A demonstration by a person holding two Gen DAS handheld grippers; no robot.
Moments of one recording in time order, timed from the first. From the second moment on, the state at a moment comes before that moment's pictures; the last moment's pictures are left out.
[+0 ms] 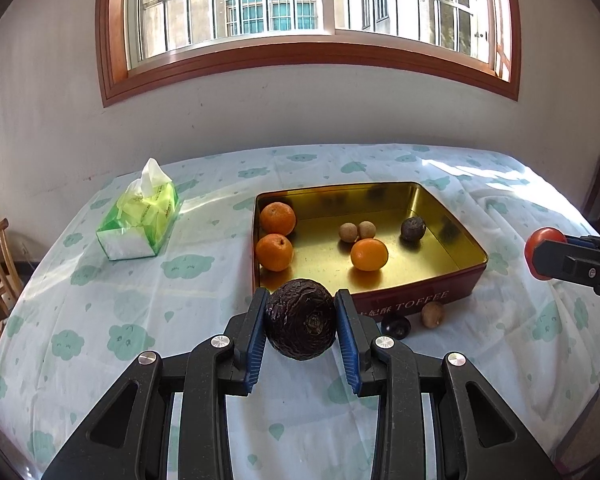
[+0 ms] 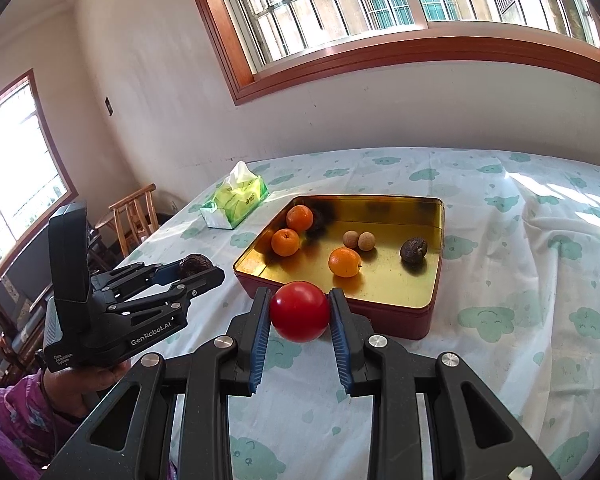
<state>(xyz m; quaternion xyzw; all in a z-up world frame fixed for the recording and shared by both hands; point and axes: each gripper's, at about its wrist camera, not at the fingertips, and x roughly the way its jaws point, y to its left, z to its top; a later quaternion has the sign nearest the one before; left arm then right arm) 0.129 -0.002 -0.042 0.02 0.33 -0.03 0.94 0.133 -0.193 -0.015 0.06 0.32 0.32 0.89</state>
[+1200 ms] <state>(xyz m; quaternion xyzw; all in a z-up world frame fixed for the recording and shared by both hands) 0.193 -0.002 -0.046 0.03 0.33 -0.02 0.94 0.195 -0.181 -0.026 0.07 0.32 0.32 0.89</state>
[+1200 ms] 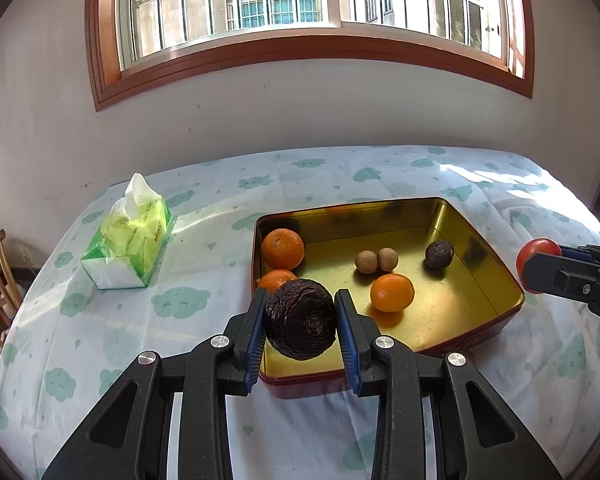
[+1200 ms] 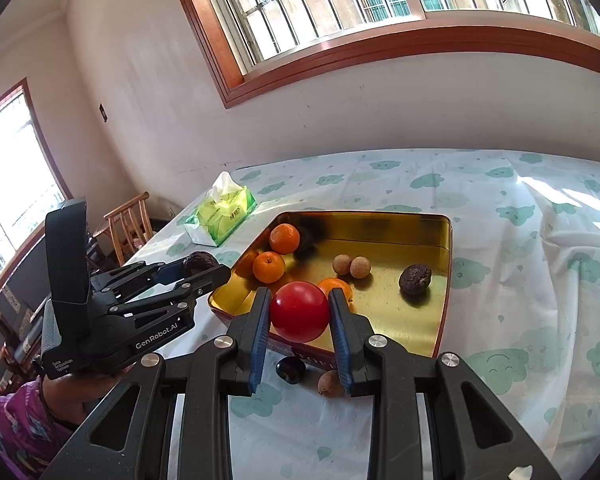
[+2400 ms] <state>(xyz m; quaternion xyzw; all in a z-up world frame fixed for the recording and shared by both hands) 0.238 -0.001 -0.061 0.05 0.35 -0.02 0.94 0.238 -0.173 -0.047 0.08 0.35 0.32 0.88</state>
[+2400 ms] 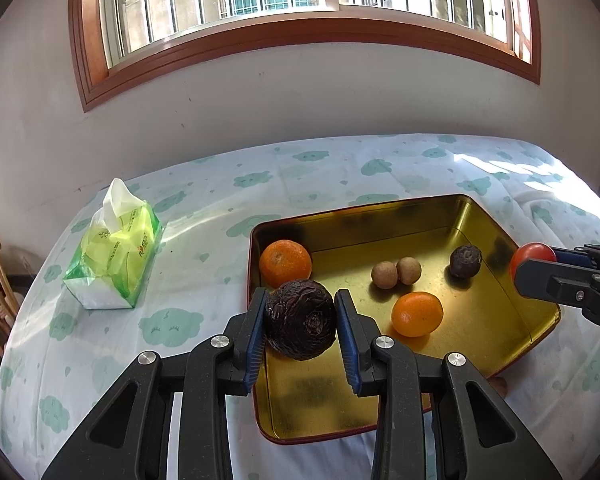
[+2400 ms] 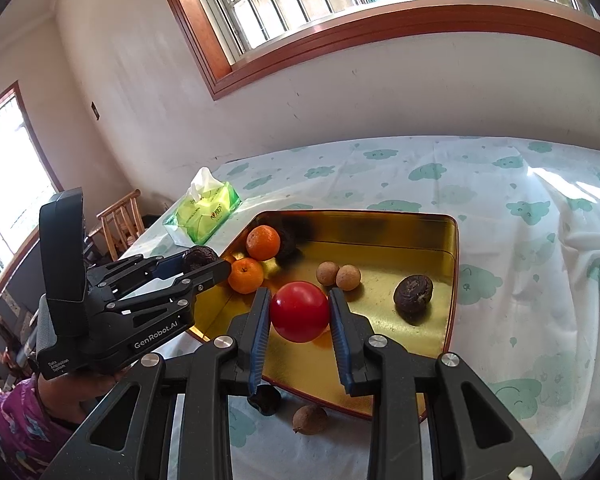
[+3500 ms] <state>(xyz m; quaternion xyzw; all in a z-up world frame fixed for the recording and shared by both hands) 0.284 -0.004 -0.083 0.07 0.37 -0.02 0.93 0.294 -0.165 -0.072 0.09 0.36 0.31 0.88</state>
